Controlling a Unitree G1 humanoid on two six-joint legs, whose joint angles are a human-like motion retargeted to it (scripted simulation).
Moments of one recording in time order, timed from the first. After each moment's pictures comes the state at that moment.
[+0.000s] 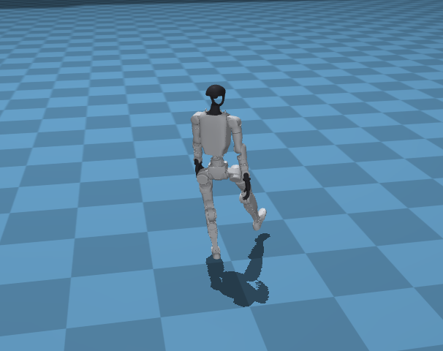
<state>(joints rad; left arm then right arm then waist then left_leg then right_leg) -0.29 0.19 0.04 1.50 0.02 0.10 -0.10 0.05 -0.20 -0.11 1.49 -0.67 0.09 0.07 -0.24 0.03 0.18 0.06 0.03 0.30 0.15 -0.19 0.08 -0.47 -0.15 -0.19 0.07 0.00 -0.07</state>
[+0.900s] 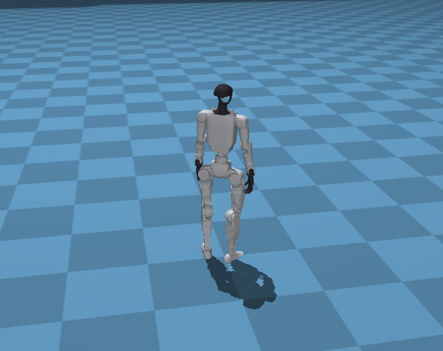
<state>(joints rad) -0.08 0.12 0.06 1.51 0.09 0.10 -0.17 -0.04 -0.15 -0.07 1.52 -0.69 0.11 0.16 -0.08 0.00 -0.10 -0.02 0.02 0.39 0.08 -0.16 -0.04 0.02 -0.08 -0.41 0.01 -0.01 0.01</state>
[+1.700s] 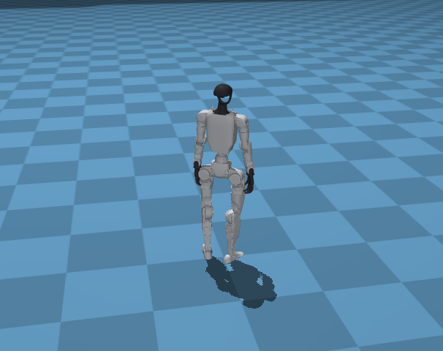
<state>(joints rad) -0.03 0.11 0.12 1.63 0.07 0.13 -0.19 -0.04 -0.14 -0.02 1.52 -0.75 0.12 0.16 -0.08 0.00 -0.12 -0.01 0.01 0.39 0.05 -0.17 -0.04 0.02 -0.08 -0.41 0.01 -0.02 0.01</state>
